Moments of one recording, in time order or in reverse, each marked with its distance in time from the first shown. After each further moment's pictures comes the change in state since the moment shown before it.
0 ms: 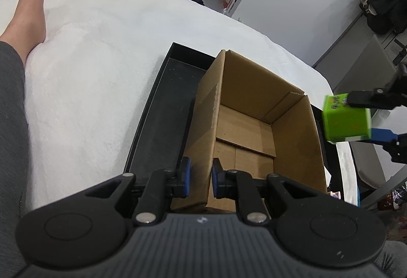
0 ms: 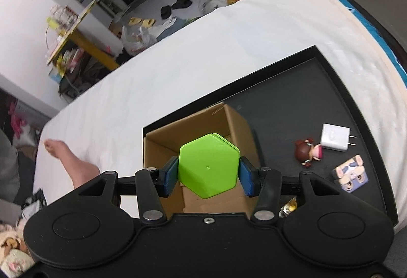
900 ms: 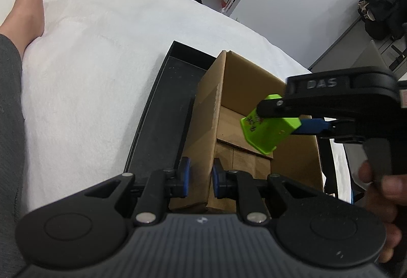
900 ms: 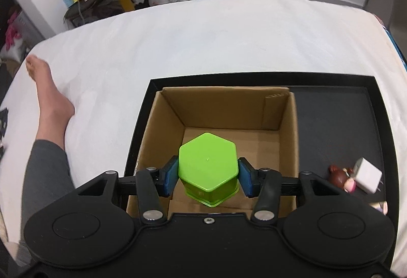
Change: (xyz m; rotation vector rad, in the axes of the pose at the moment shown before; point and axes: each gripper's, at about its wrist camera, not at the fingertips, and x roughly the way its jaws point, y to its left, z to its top) left arm 0.000 0.008 0.001 -0.026 0.007 -0.030; right arm 0.071 0.075 -0.029 -0.385 0.071 -0.106
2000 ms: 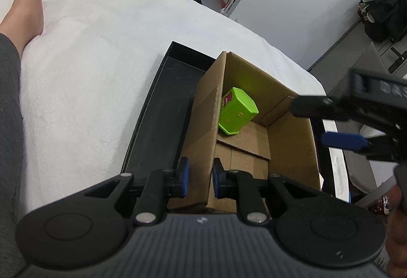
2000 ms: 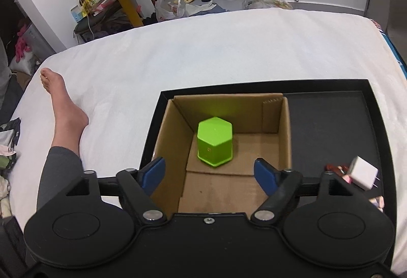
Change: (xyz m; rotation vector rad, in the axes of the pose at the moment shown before) left arm 0.002 0.000 -0.001 -0.007 -0.002 -0.007; right arm -0.038 -0.016 -0.007 0.030 -0.060 0.050
